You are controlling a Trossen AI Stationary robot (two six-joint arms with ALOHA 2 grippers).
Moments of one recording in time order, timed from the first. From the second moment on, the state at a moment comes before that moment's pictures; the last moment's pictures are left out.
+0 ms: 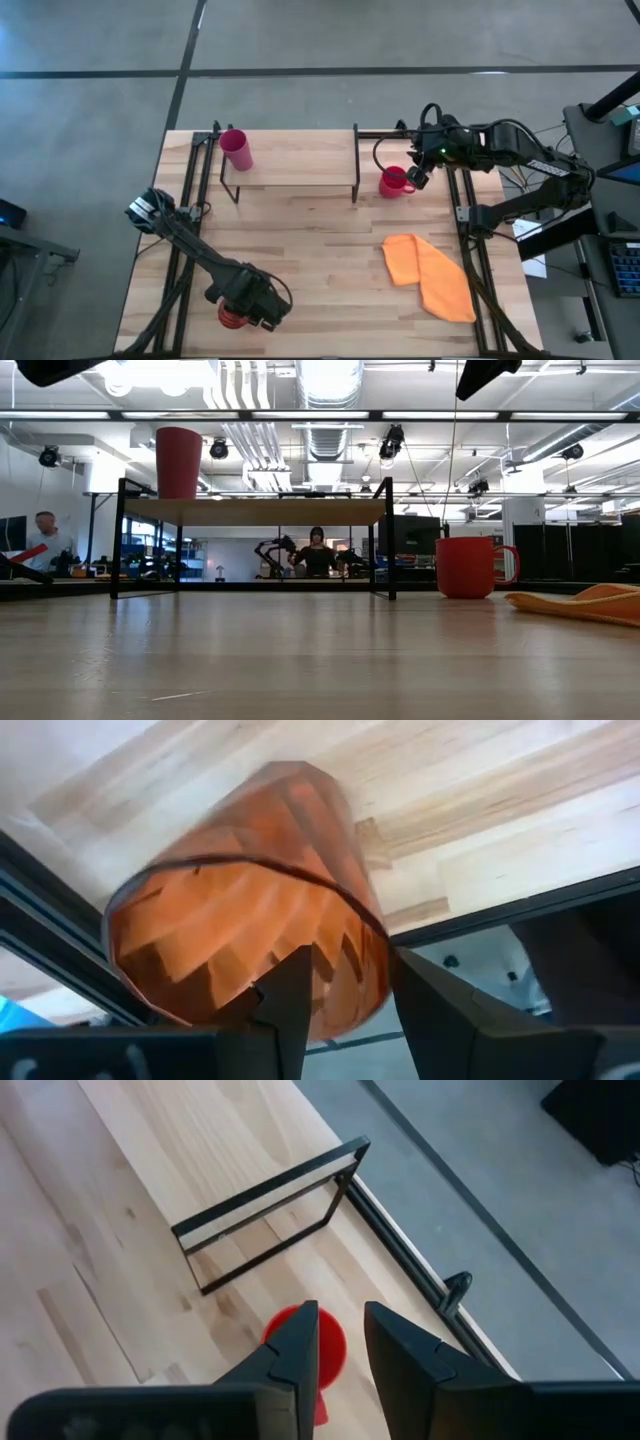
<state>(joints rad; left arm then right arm) -0.63 1.76 1.45 -1.13 0.37 -1.78 -0.14 1.19 1.53 -1.27 0.45 0.23</state>
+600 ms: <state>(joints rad) -0.62 1.76 1.40 -1.03 0.34 -1.77 -0.14 1.19 1.53 -1.23 0.45 0.23</state>
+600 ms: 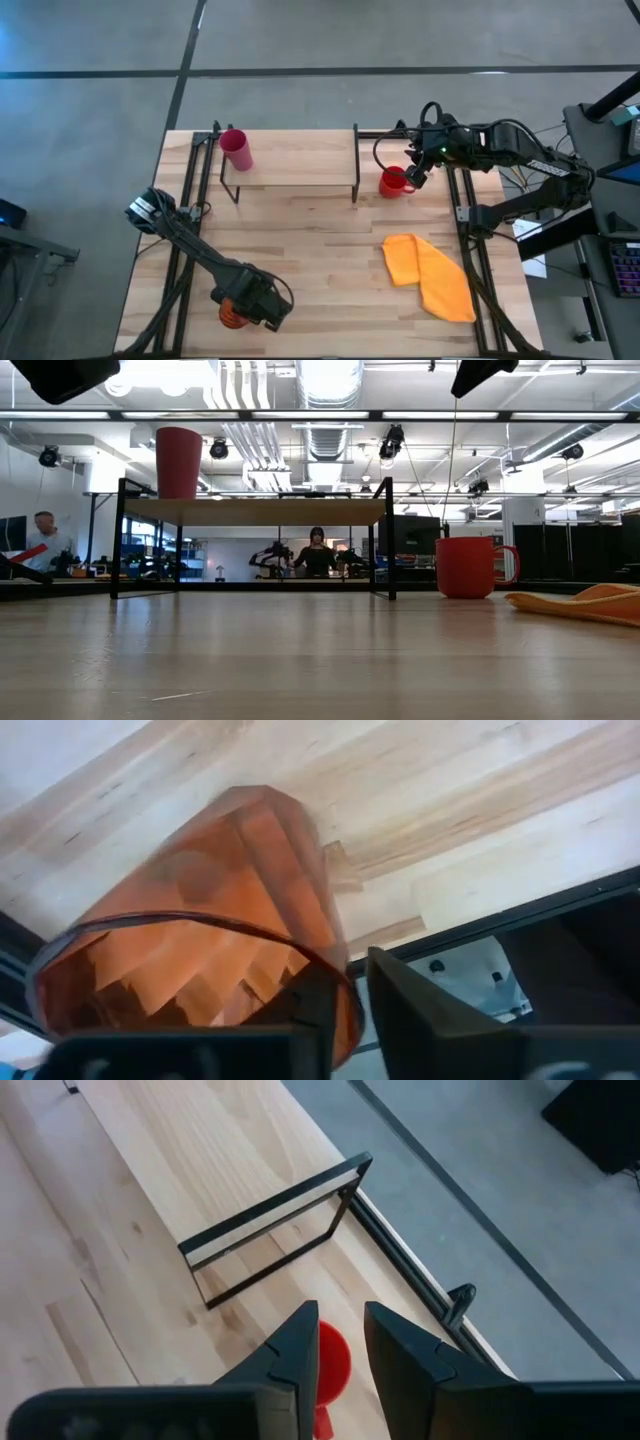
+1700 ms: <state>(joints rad) -0.07 1.68 1.89 -1.52 -0.27 -0.37 -0.14 1.19 1.53 -1.11 0.45 0.23</state>
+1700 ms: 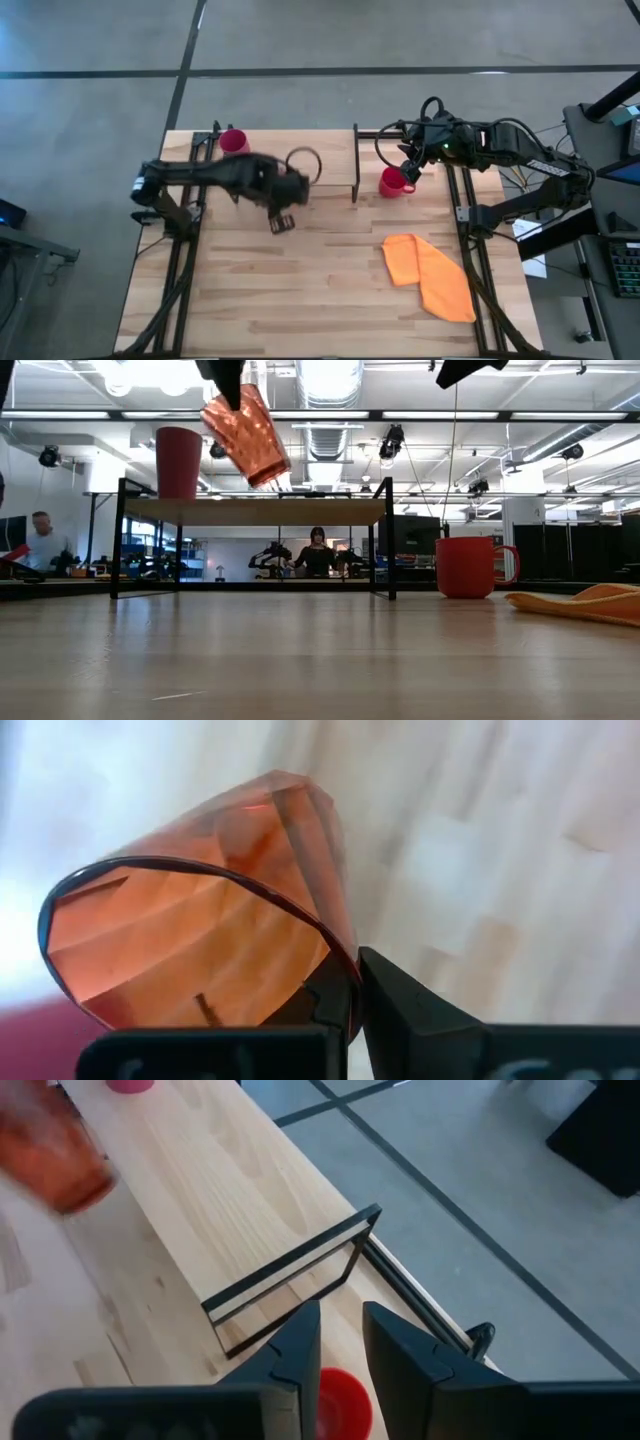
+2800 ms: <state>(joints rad) 0.27 1.68 1.94 -1.57 -0.23 0.08 -0.14 1.19 1.53 -1.11 0.45 0.23</state>
